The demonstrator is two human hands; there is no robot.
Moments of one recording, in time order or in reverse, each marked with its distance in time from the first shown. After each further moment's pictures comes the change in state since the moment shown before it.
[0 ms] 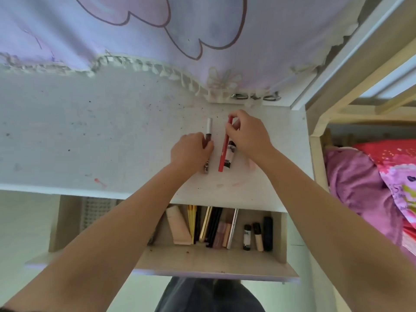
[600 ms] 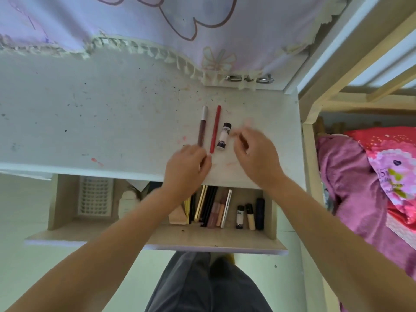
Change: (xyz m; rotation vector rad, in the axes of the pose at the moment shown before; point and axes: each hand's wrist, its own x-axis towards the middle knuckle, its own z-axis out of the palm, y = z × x) left_hand -0.089 -0.021 0.024 -0.078 0.279 0.465; right_hand -0.098 0.019 -0.005 0.001 0.172 -0.296
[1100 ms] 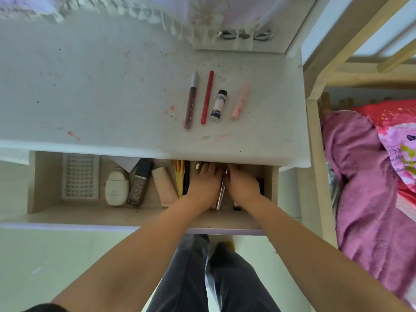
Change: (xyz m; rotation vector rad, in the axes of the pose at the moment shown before) left_hand -0.060 0.018 0.128 0.259 -0.525 -0.109; right_hand -0.107 0.070 0.102 -0.283 -0.512 0.442
